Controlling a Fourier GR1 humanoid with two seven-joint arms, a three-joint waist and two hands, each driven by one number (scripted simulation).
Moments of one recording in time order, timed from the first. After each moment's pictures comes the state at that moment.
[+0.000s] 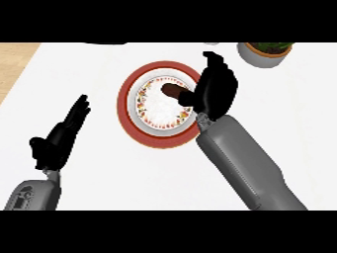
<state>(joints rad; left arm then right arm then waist) -0.15 0.19 0.00 -1.32 0.00 -0.06 -0.11 -0.78 -0.01 0.39 -1.11 1.15 -0.50 1.11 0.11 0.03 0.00</state>
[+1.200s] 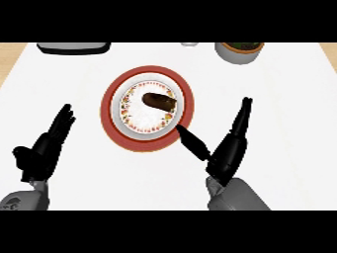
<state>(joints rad) -0.08 0.21 0.07 -1.31 0.01 -0.05 -0.13 -0.31 -0.03 0.58 -1.37 1.04 -1.27 0.98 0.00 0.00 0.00</state>
